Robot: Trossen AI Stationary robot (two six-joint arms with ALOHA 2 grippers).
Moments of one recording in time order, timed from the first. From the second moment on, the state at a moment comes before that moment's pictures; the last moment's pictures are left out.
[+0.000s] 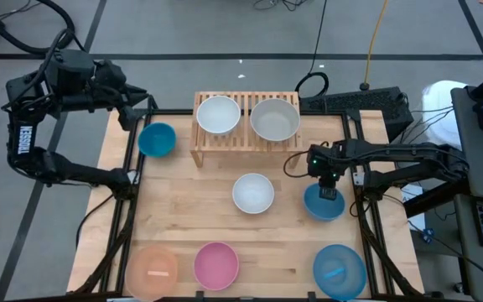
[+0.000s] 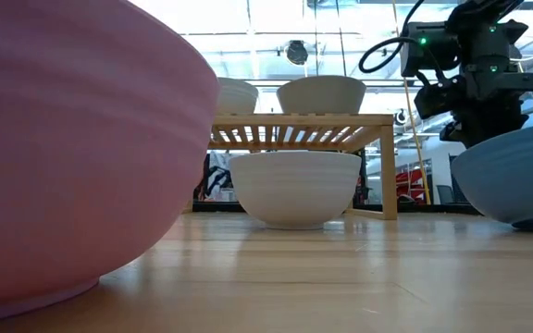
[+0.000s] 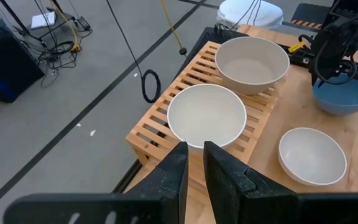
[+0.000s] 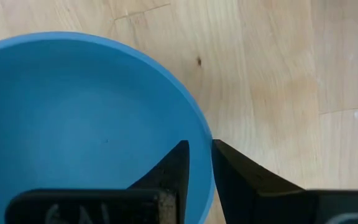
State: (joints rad) left arm 0.55 1.20 2.10 -1.47 -0.05 0.07; right arm -0.25 1.13 0.68 -1.01 -0.16 0.00
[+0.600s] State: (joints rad) left arm 0.55 1.20 2.10 -1.47 -0.05 0.07; right arm -0.25 1.13 0.68 -0.96 -0.19 0.02
